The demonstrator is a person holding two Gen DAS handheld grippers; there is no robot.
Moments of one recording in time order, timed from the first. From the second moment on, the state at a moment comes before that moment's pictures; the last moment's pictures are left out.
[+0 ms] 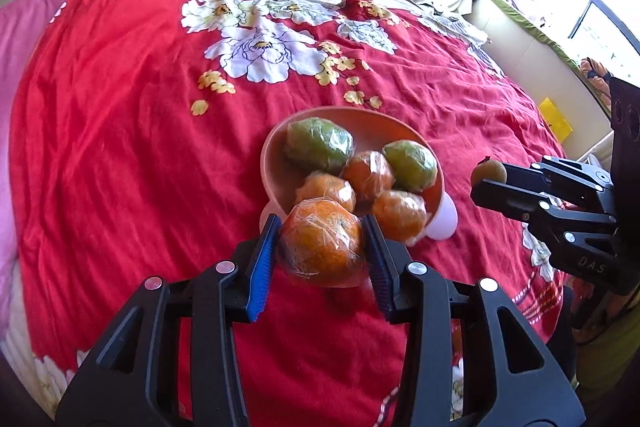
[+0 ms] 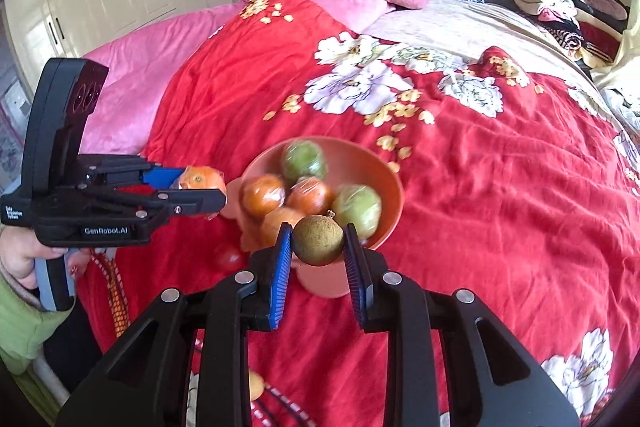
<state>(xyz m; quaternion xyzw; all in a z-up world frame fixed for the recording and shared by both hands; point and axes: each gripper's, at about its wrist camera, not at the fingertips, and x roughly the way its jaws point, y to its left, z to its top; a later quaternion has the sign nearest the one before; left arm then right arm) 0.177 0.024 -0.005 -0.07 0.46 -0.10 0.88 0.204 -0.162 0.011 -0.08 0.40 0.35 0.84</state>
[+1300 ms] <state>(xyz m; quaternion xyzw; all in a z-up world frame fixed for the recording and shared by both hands) 0.220 0.033 -0.015 -0.08 0.45 -0.09 0.88 0.288 -0.118 -0.028 -0.10 0.44 0.35 0.82</state>
